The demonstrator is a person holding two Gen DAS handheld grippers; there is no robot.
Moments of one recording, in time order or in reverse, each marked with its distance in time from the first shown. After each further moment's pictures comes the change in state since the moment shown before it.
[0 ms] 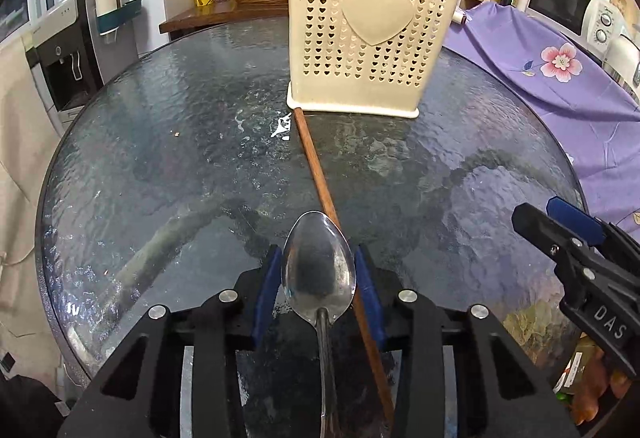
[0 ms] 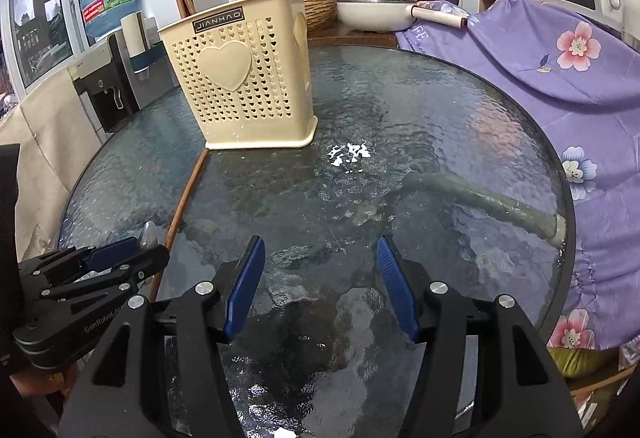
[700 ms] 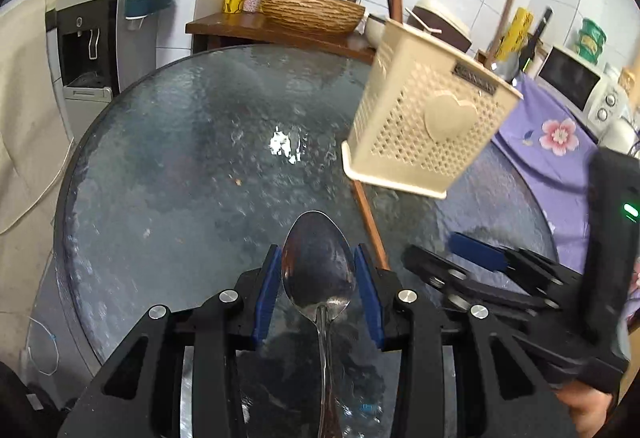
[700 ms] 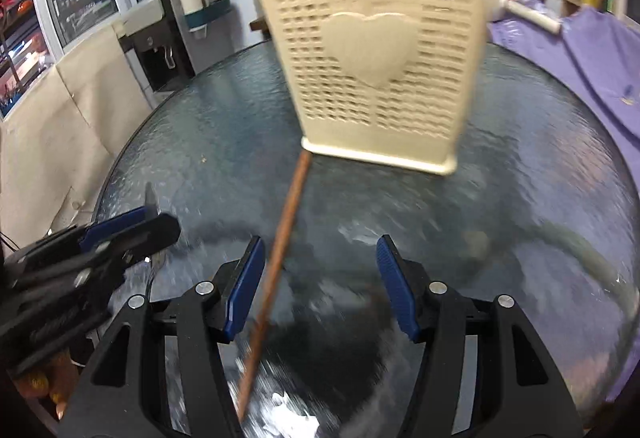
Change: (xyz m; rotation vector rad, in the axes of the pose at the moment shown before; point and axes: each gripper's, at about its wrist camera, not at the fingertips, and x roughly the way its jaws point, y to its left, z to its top) left arm -0.026 0.082 0.038 -0.170 -0.100 -0.104; right arm 0.076 0.104 0.060 -0.140 0.149 0.174
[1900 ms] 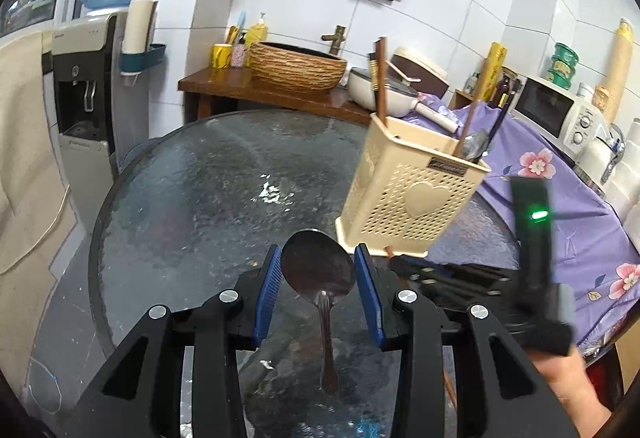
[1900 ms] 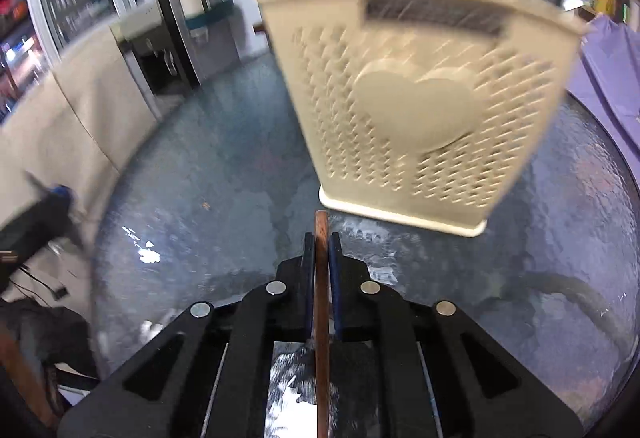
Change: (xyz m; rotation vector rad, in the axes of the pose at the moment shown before) left arm -0.047 0.004 0.034 0.065 -0.165 -0.060; right arm -0.010 -0.009 0.038 0.026 -0.060 0.042
